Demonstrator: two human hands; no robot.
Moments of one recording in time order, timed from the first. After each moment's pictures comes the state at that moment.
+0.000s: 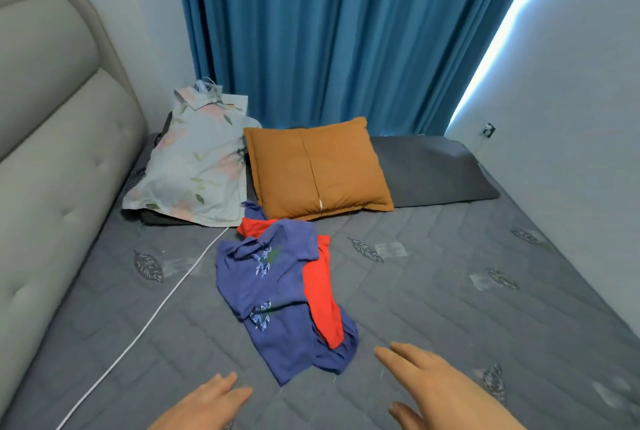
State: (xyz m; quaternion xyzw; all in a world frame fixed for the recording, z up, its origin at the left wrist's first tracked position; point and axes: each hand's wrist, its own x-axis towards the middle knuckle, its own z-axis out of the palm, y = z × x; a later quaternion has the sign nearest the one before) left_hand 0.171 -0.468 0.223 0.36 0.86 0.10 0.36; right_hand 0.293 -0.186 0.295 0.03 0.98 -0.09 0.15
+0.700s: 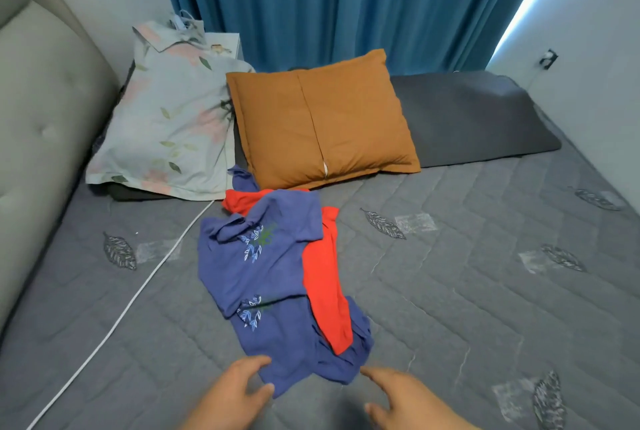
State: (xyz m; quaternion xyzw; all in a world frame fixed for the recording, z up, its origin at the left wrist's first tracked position) left_hand 0.088 -0.351 0.007 0.07 0.85 0.33 0.40; right_hand 0.199 -0.088 0.045 0.15 0.87 -0.34 0.33
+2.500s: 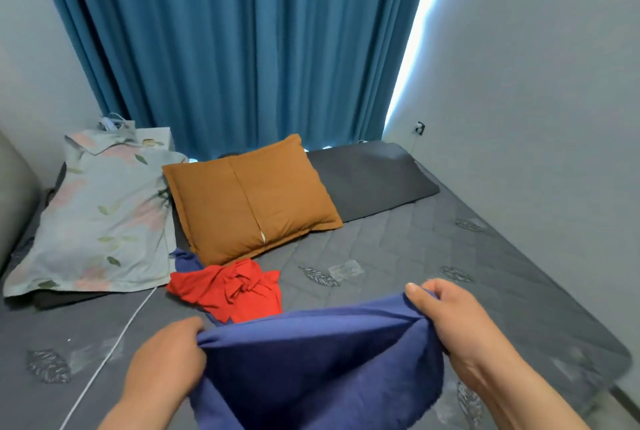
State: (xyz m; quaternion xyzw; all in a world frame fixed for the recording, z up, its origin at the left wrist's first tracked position) left_hand 0.028 -0.323 0.202 0.20 0.97 0.08 0.12; right_hand 0.239 -0.043 0.286 0.41 0.71 -0.55 -0.15
